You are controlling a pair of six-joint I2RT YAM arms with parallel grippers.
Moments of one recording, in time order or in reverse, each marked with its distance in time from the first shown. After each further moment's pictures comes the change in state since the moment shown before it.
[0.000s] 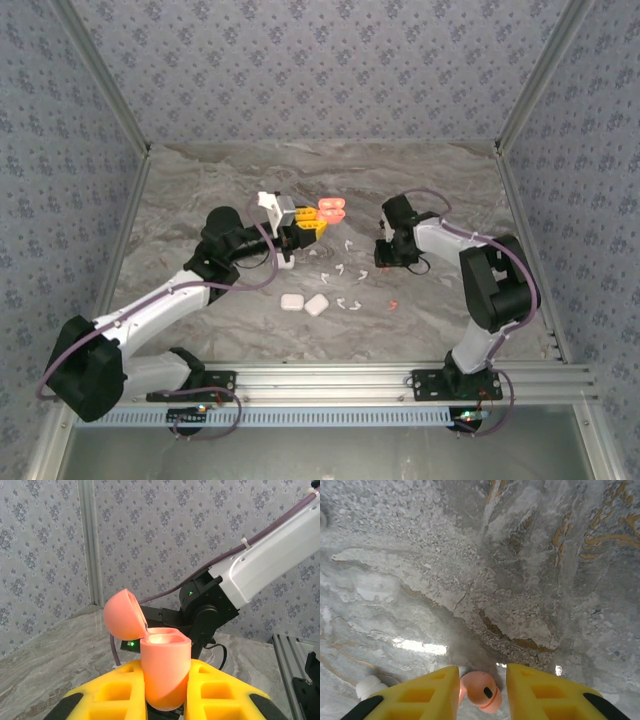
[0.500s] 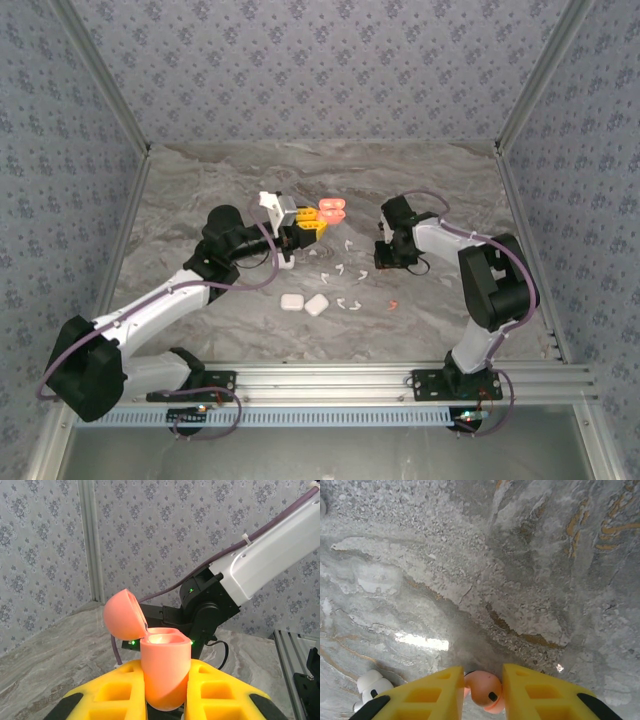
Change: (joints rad) left arm 0.000 0.000 0.009 -0.031 0.000 0.018; right arm 0.004 0.003 0.000 -0.012 -0.020 -0.006
